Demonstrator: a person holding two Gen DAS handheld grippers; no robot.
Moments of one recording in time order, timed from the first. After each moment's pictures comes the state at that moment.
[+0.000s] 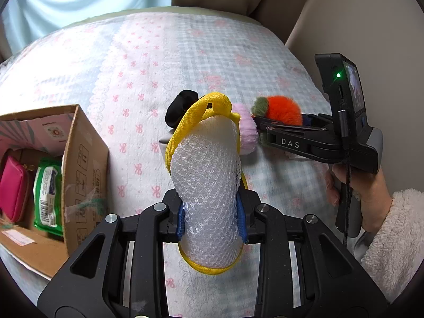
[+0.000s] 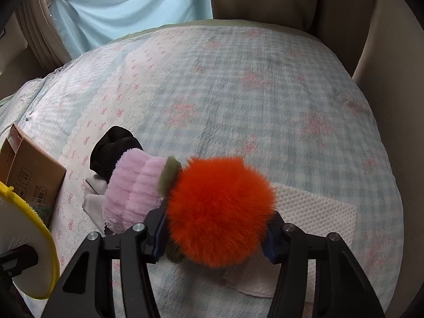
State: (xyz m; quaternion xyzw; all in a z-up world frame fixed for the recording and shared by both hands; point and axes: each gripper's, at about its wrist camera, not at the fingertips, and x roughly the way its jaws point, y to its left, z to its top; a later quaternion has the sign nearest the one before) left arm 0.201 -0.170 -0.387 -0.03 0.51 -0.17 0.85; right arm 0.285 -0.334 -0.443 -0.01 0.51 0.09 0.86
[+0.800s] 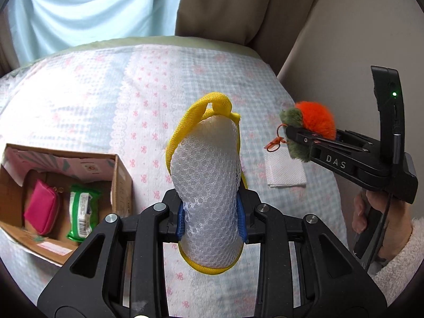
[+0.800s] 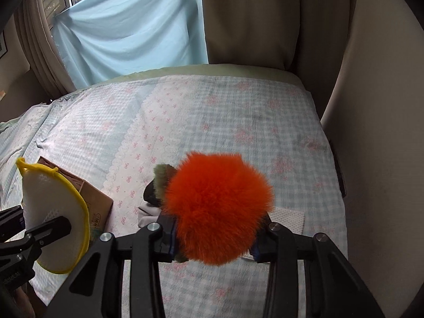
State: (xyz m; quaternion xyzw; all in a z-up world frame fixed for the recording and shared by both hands) left arm 0.197 -0.140 -0.296 -0.05 0.47 -0.17 0.86; right arm 0.235 -0.319 -0.286 0.01 0.46 0.06 0.89
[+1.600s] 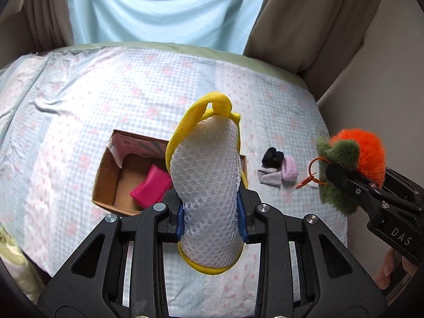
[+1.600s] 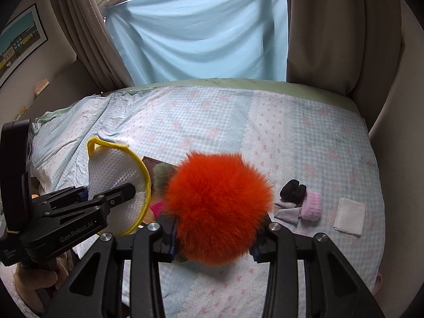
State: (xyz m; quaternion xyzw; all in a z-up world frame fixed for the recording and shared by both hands) left arm 0.164 0.088 -0.174 -0.09 0.49 -0.07 0.86; right arm 0.167 -0.082 -0.160 0.02 0.47 0.15 0.87
